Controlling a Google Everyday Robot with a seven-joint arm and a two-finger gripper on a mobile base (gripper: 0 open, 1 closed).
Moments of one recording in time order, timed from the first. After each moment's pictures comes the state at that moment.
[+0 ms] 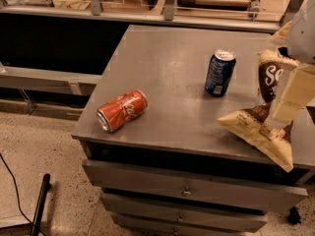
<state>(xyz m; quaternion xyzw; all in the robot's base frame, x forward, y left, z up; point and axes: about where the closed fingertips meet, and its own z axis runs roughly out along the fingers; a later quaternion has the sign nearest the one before) 0.438 -0.216 0.979 -0.60 0.78 -0.04 0.16</state>
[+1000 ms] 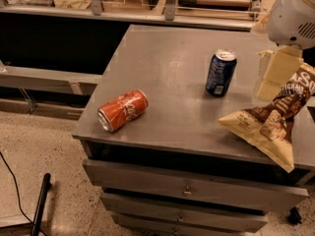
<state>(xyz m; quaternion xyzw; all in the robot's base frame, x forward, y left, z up) 0.482 -0.204 0.981 -0.62 0.77 -0.03 0.17</state>
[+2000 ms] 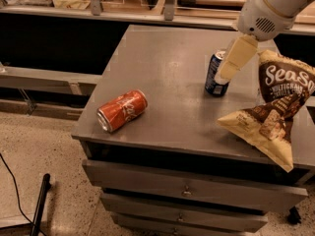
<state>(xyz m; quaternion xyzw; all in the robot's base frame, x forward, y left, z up) 0.570 -0.175 0.959 -0.55 0.80 0.02 0.24</state>
